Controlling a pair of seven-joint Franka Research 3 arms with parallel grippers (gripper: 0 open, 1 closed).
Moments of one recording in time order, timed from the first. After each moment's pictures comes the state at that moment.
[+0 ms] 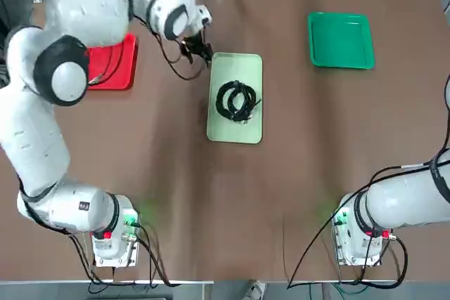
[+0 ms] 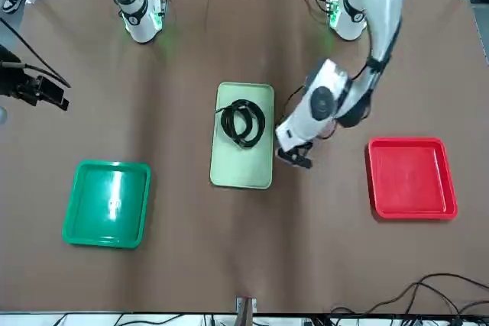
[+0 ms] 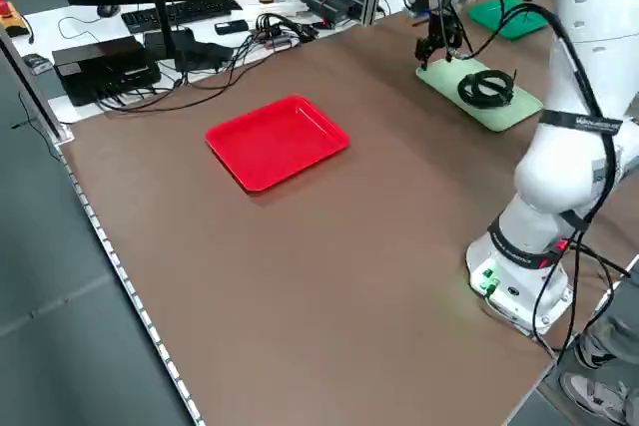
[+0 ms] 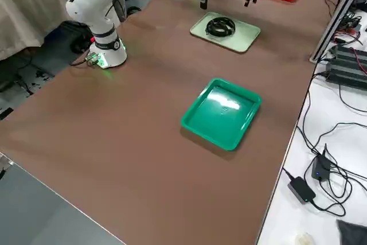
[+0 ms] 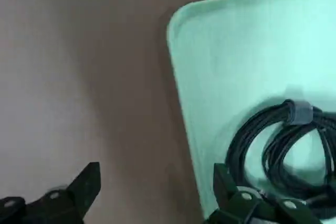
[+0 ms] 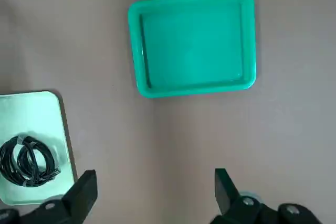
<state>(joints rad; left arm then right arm) -0.19 0.54 -0.46 -1.83 0.12 2.31 -0.39 0.08 0.08 -0.09 -1.44 0.06 1.48 0.15</state>
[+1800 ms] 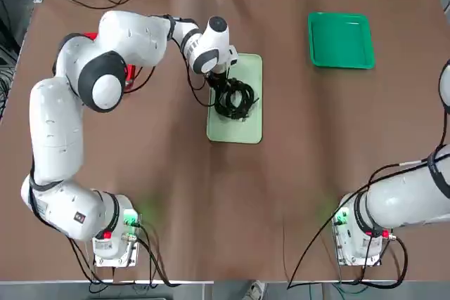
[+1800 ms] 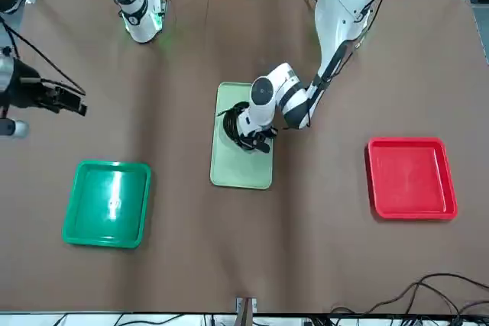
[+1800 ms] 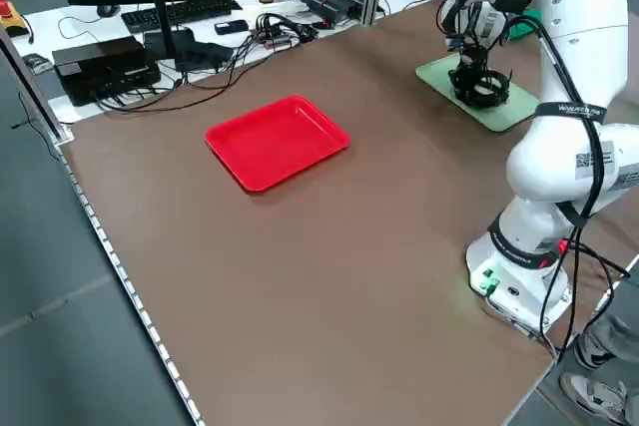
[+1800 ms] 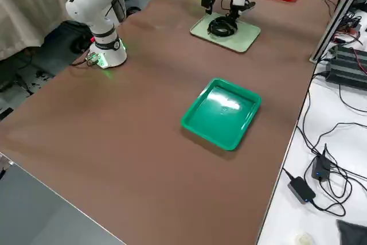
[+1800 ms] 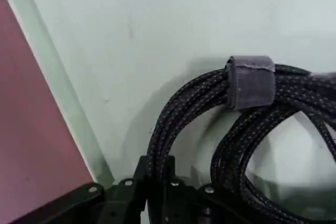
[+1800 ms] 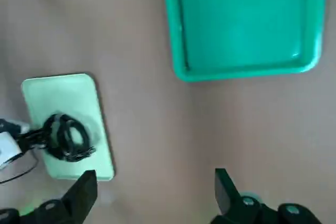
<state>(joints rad) -0.42 0.73 -0.40 -1.72 0.33 2.32 -0.59 0.07 0.16 -0.09 -1.46 0.30 1.48 0.15</state>
